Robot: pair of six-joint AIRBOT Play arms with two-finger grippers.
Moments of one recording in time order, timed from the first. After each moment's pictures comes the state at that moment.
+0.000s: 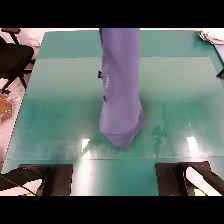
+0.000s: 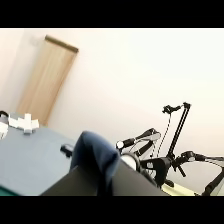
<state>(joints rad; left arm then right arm) -0.42 -1.28 2.07 0.17 -0.82 -1.08 -0.34 -0.96 1.42 -1.40 1.50 1.62</state>
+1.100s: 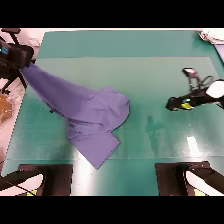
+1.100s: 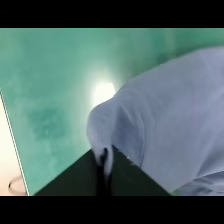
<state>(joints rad) -0.10 -1.23 1.76 1.65 -1.54 -1.42 0.06 -1.05 0.92 -1.37 1.16 1.52</state>
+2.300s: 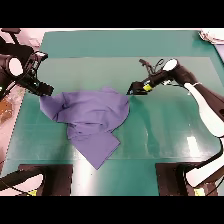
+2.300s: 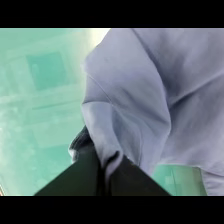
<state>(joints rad) -0.10 -1.23 1.29 1.69 -1.29 -1.43 0.20 -1.77 1.49 -0.83 1.22 1.22</state>
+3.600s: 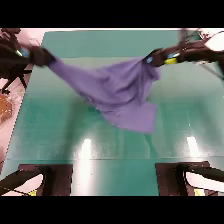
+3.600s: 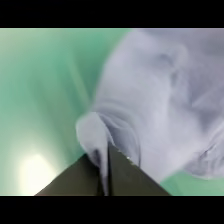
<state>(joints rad) -0.10 -1.13 1.70 1.17 -1.22 -1.26 0.09 -1.26 1.51 -0.80 1.08 1.11</state>
